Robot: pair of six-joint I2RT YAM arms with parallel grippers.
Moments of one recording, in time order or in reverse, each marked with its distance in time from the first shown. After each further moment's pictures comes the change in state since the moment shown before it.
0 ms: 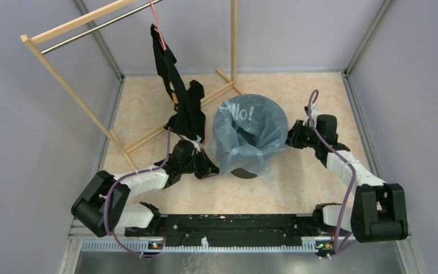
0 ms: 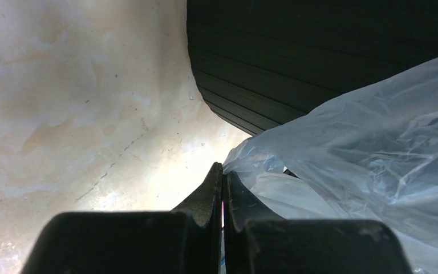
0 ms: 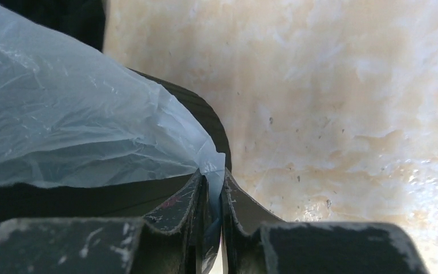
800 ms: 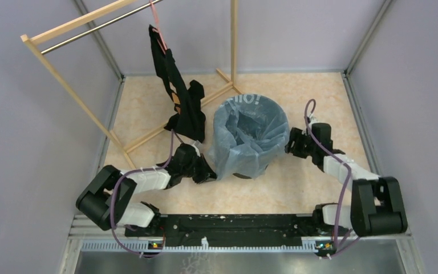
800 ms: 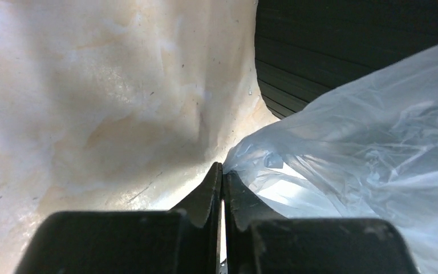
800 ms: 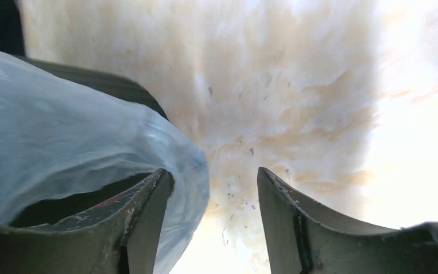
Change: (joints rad) left arm 0.000 0.089 -0.035 0.017 -0.026 0.066; right arm 0.024 0.133 -0.120 0.085 0.108 0.071
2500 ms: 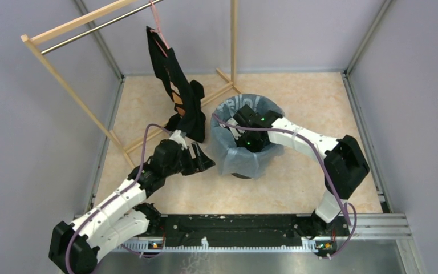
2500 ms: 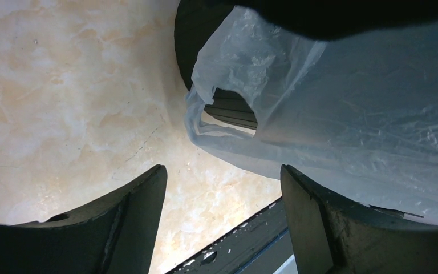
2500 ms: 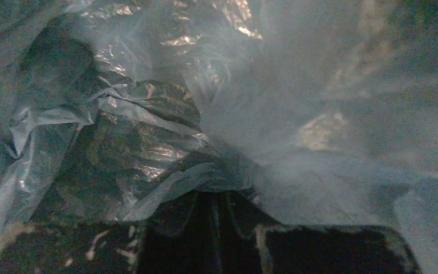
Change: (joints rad) left arm 0.000 -0.548 0.136 -0.482 -0.179 0.181; right arm 0.690 0.390 0.865 -0.962 0.263 -0.559
